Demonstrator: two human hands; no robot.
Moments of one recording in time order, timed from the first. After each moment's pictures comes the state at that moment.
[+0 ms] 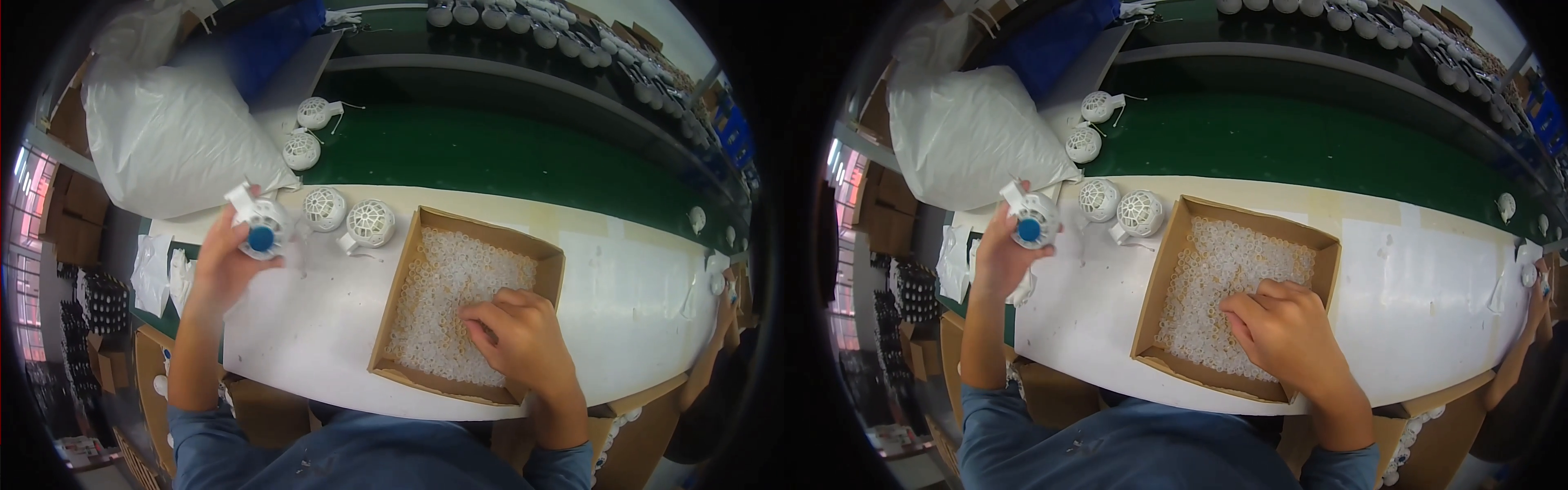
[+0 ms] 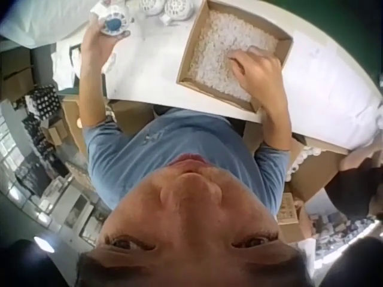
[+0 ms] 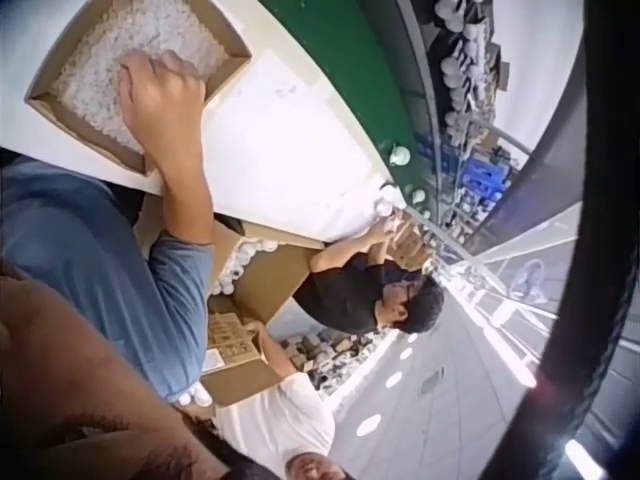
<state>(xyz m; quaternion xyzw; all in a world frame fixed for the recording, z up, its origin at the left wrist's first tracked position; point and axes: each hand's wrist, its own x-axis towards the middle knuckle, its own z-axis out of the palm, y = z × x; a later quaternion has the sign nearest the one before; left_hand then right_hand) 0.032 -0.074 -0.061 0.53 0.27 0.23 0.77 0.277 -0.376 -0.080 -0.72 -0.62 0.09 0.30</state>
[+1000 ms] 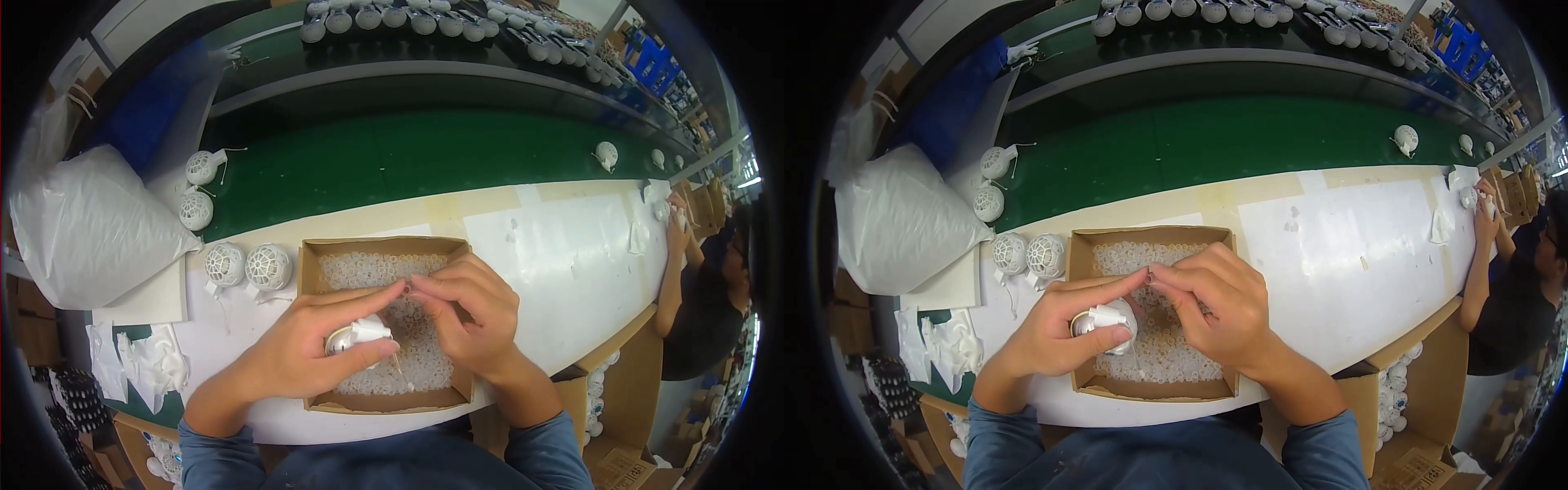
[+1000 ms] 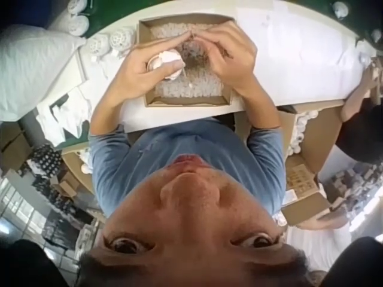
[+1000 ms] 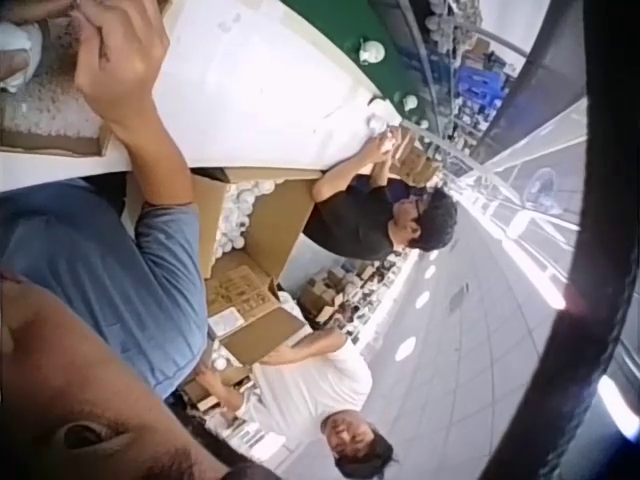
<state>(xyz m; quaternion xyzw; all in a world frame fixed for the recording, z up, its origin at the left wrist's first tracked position) 0.165 -0.190 -0.043 0.80 -0.03 0.00 0.60 0.295 -0.376 -0.085 -0.67 -0.49 -0.10 0.55</state>
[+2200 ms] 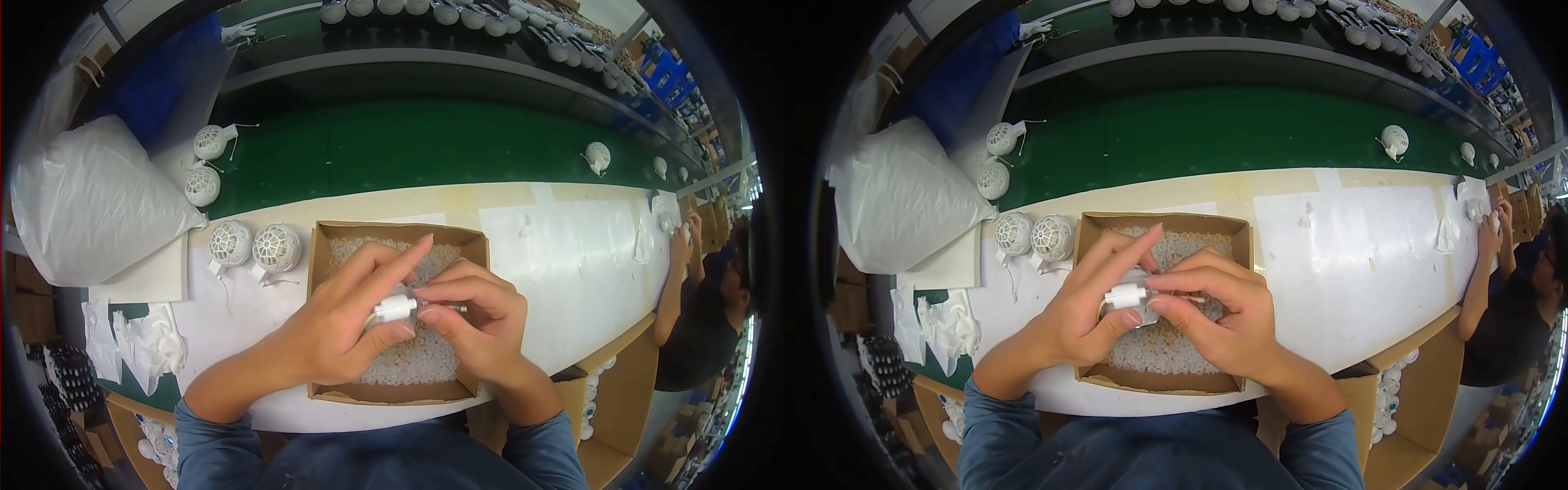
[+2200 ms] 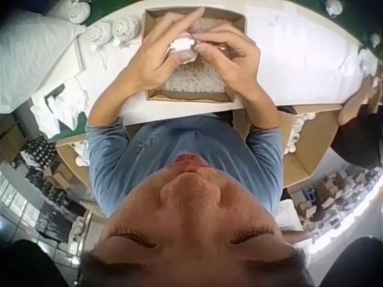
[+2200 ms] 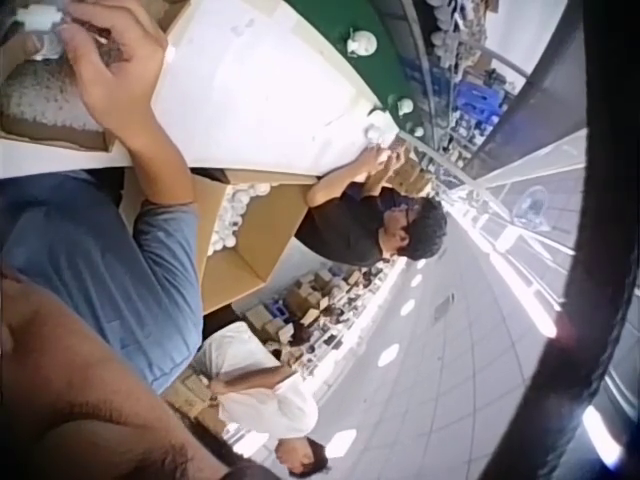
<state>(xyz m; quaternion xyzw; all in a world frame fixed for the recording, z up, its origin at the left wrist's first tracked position) 0.173 -0.194 -0.069 0.83 -0.10 0.11 0.54 0.282 -0.379 -0.080 -0.61 -0.42 0.15 0.66</state>
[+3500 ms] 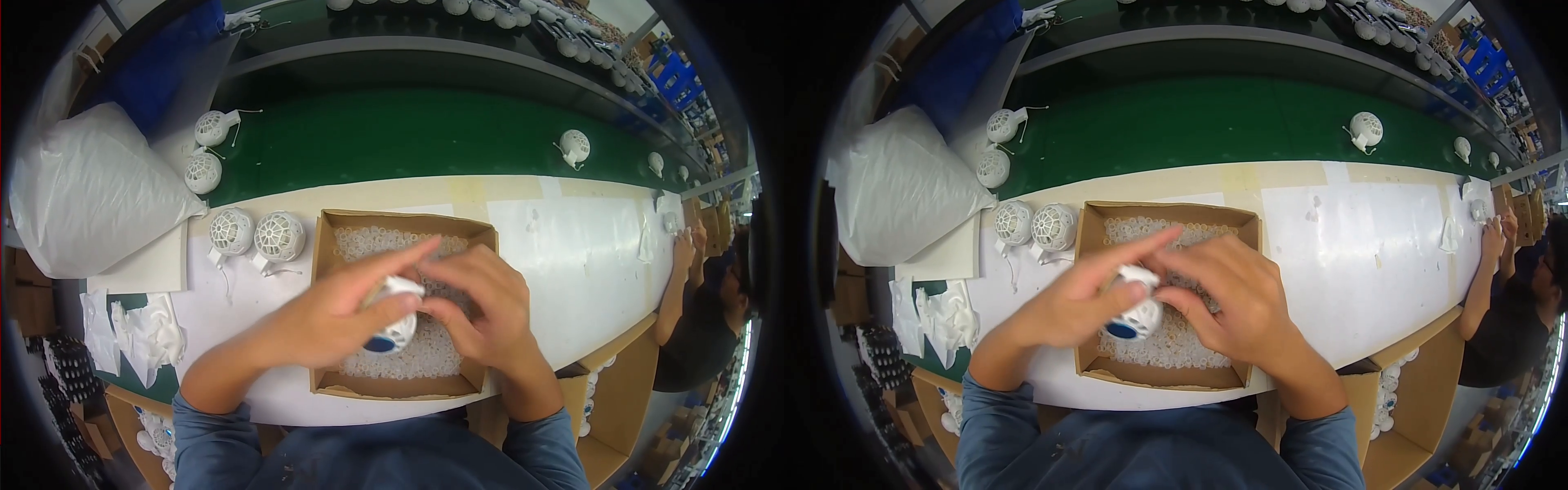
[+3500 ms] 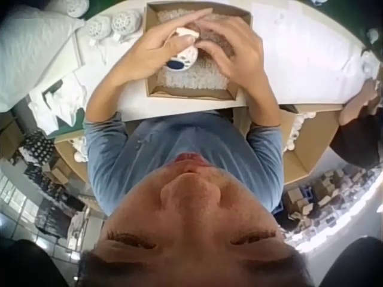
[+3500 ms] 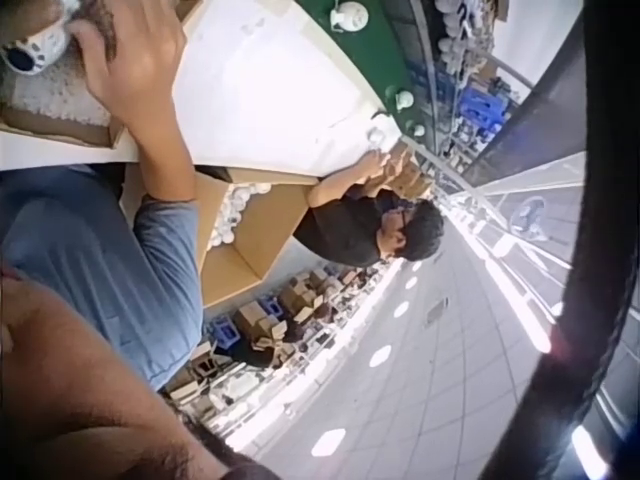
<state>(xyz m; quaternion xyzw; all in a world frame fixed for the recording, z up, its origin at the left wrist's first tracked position) 0.175 -0.184 -0.066 0.74 -0.01 -0.07 0.67 0.294 -0.368 -0.077 -0.67 -0.54 -0.06 0.50</state>
